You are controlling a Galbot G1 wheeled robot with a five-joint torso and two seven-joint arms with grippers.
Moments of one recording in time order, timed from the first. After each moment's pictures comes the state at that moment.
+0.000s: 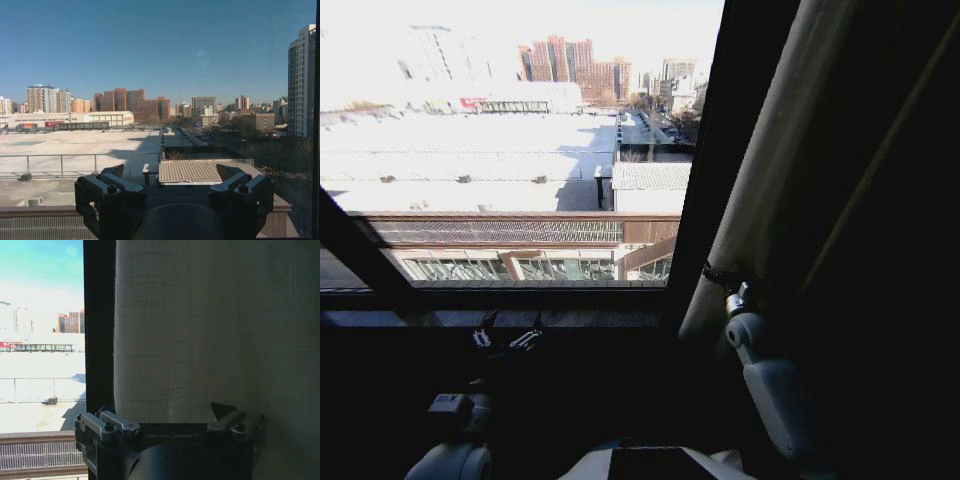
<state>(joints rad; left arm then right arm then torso) 1.86 -1.50 -0.78 -2.41 -0.20 0.06 0.14 -1.07 1.19 0.46 1.80 0.37 -0.26 0.29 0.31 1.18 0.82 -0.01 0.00</state>
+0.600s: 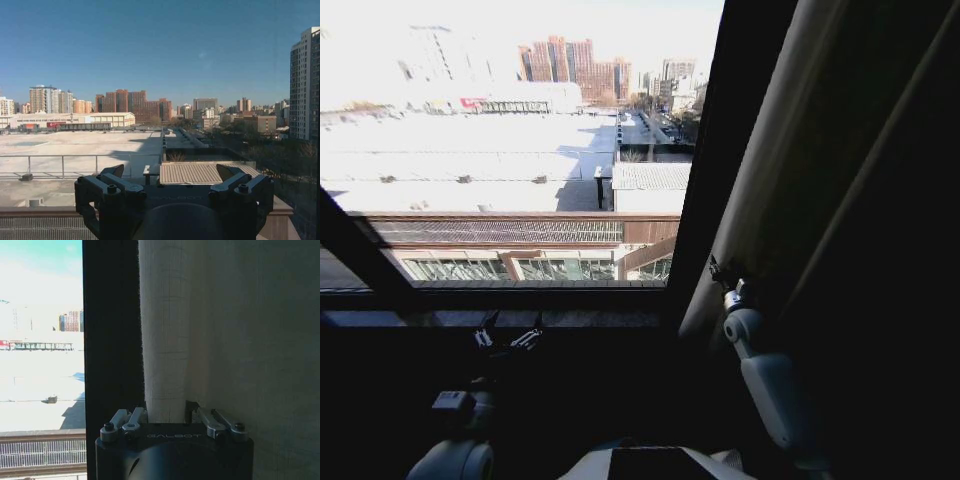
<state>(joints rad) 1.84 -1.50 -0.78 -2.39 -0.21 0.06 0.14 -1.06 1.19 0.45 1.79 0.37 -0.26 0.29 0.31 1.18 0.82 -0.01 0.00</state>
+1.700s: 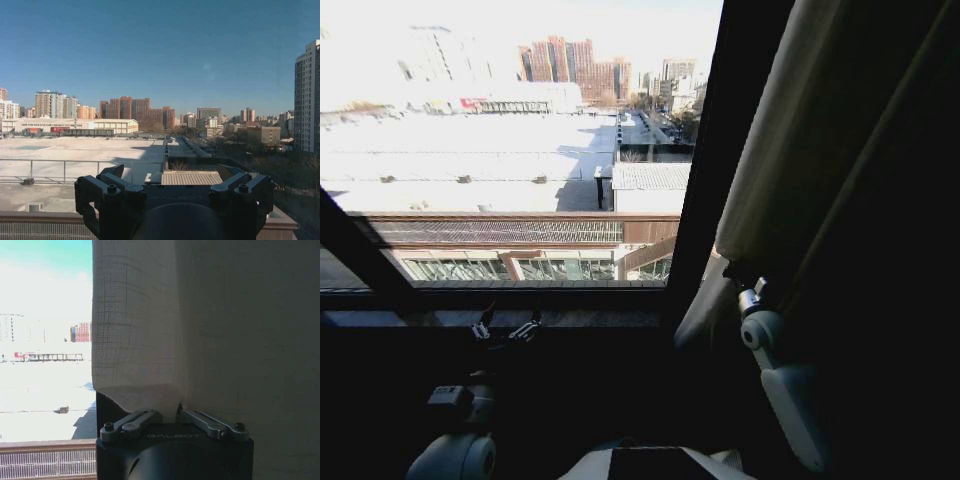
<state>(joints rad) 1.81 -1.54 -0.78 -2.43 -0.21 0.08 0.14 -1.17 1.10 0.52 2.00 0.49 -0.31 0.30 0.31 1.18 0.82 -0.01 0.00</state>
